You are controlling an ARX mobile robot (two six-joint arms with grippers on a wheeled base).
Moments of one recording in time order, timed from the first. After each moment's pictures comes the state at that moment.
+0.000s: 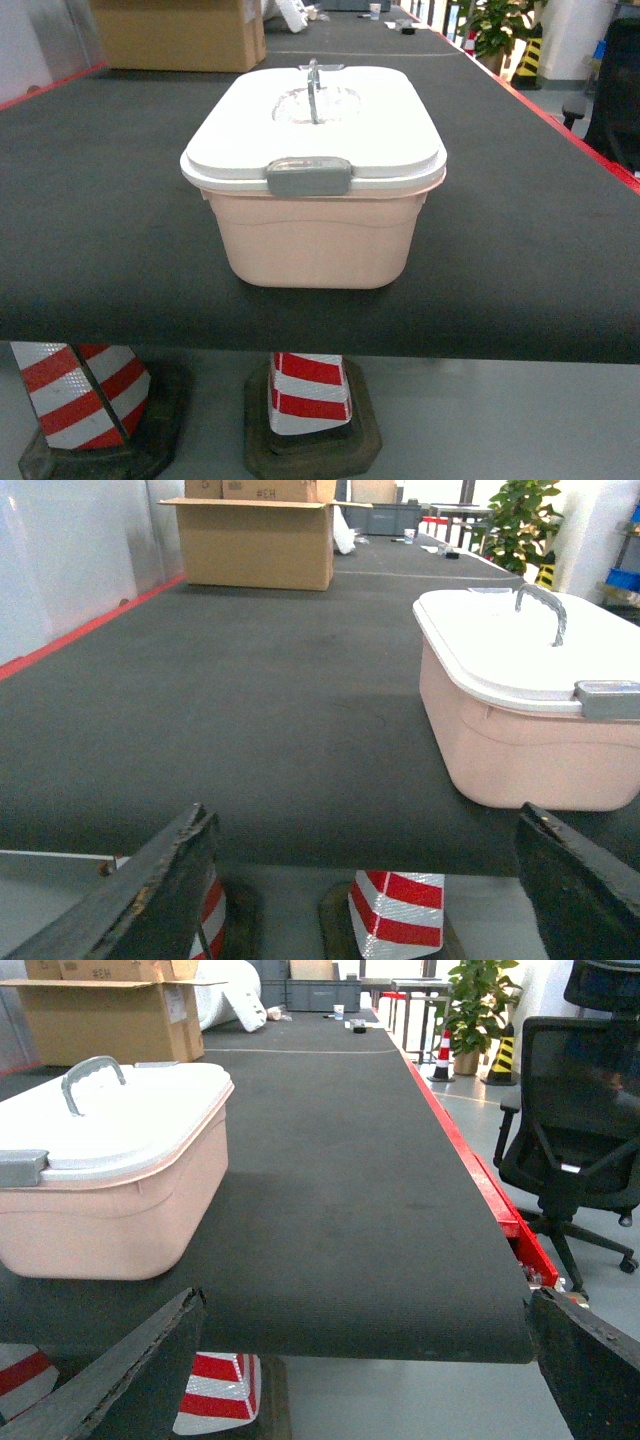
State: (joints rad) left arm 0.00 0.01 0.01 0.00 0.00 -0.01; right arm 0.00 0.00 0.01 -0.01 0.00 0.00
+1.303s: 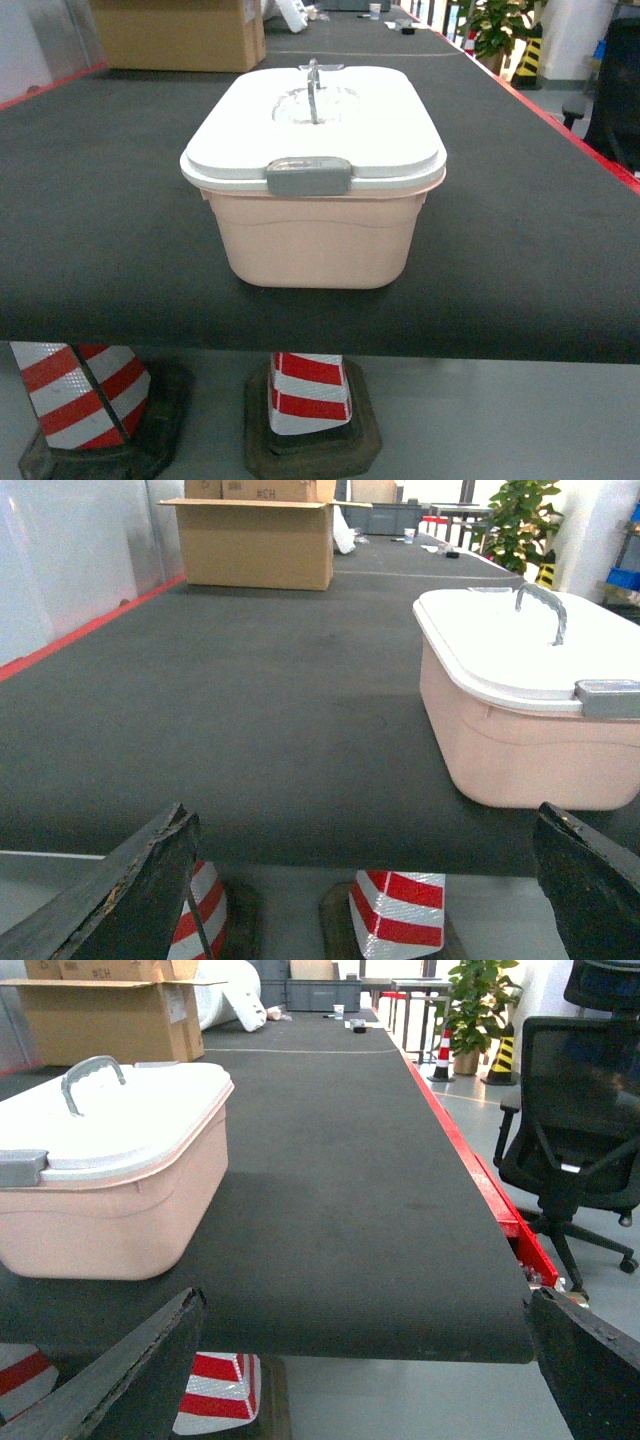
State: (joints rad) left arm 0.00 0.01 0.01 0.00 0.00 -0.01; right arm 0.00 0.00 0.01 -0.01 0.00 0.00
